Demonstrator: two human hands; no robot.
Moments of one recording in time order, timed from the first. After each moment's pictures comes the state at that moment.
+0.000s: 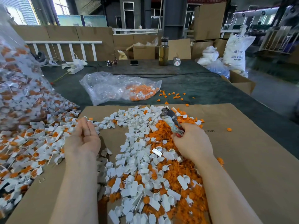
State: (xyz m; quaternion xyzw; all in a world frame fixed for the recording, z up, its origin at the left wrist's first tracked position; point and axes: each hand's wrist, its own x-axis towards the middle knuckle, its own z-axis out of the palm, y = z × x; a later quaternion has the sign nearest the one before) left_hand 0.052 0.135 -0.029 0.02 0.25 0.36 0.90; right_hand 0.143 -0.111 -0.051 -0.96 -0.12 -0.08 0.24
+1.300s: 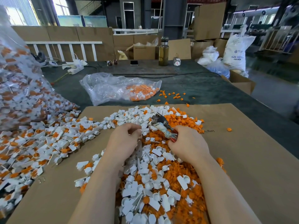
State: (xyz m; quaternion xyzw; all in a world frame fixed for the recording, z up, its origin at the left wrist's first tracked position) left_hand 0.072 0.076 -0.041 0.87 0.19 0.13 0.44; right_hand 0.141 -0.104 -0.053 -0.96 -0.18 -0.03 0.20
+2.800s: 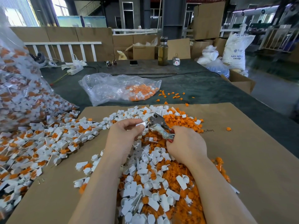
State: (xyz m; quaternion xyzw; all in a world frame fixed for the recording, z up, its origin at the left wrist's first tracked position) left_hand 0.067 0.066 -0.031 0.73 0.20 0.18 0.63; right_hand 0.132 -0.098 -0.053 -0.97 -0.17 -0.11 0.16
